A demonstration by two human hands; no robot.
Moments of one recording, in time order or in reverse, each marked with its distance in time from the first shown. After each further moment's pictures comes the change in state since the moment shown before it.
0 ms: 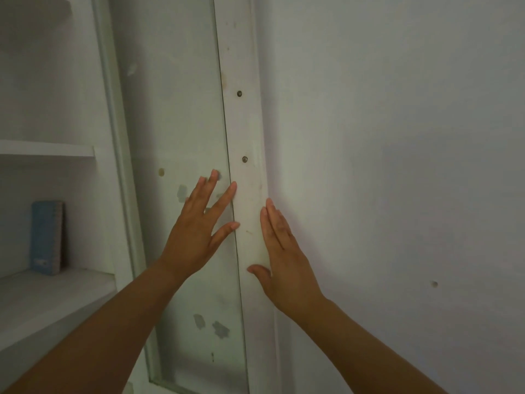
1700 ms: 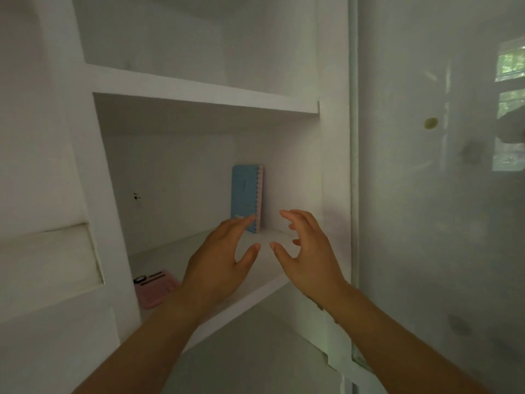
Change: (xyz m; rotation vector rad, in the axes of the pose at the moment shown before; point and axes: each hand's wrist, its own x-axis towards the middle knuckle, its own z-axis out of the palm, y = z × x) left_hand -0.199 -0.245 -0.160 0.053 -0.163 -0.463; right_hand 0.097 -0.248 0.245 0.666 0.001 -0.037
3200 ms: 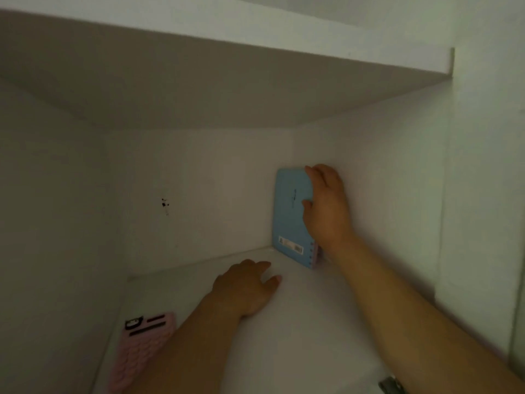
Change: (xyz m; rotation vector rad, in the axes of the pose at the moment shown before) left_hand 0.076 -0.108 0.069 0.333 -0.538 -0.649; right_hand 0.193 0.116 0.132 -0.041 0.059 -0.166
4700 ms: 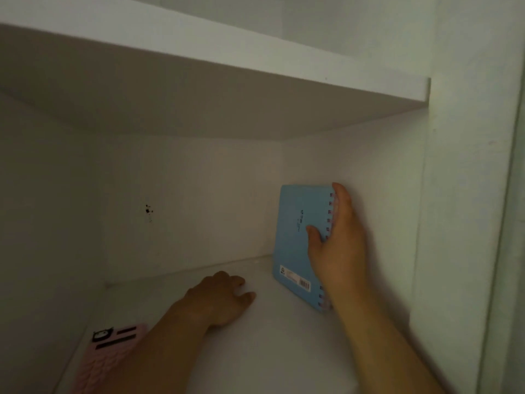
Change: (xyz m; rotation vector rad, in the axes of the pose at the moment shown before) left_hand 0.009 -0.010 -0.002 0.055 -0.052 -0.050; right_hand -0.041 -0.019 -0.056 0.258 0.069 0.254
